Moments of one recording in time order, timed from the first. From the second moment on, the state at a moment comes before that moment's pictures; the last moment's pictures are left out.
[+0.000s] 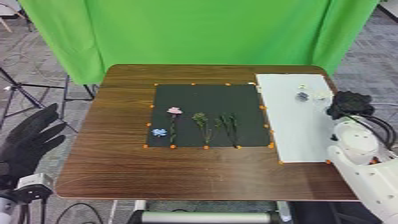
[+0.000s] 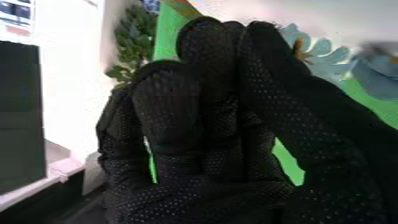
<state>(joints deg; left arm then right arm) 142.1 -62.2 -122.7 -127.6 48.8 -0.6 2.0 -80.1 -46.9 71.2 -81.3 -148.5 -0.1 31.6</state>
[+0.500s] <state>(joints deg) 142.2 -62.5 -122.3 -127.7 48.8 -0.5 1.8 -67.3 -55.7 57.5 -89.9 -148.6 4.1 23.7</state>
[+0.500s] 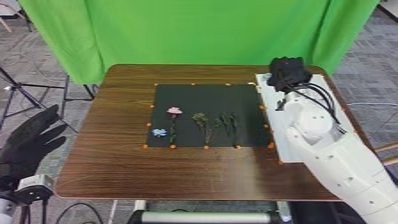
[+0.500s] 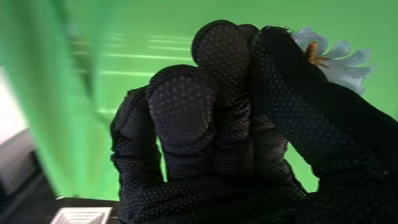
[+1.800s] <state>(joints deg) 141.3 -62.0 -121.6 -127.6 48.8 -0.6 0.7 -62.7 -73.4 43.4 -85.9 -154.0 -9.6 18.6</state>
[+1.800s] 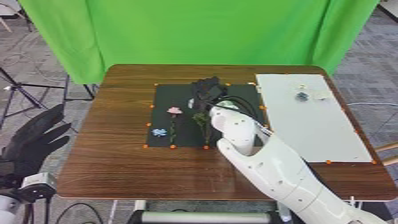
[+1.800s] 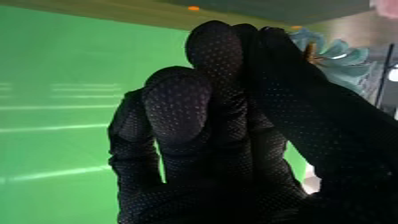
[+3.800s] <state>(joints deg) 141.9 -62.4 -122.1 -127.5 48.8 -0.7 0.6 -59.3 -67.1 49.1 -82.0 -153.2 -10.7 27.5</state>
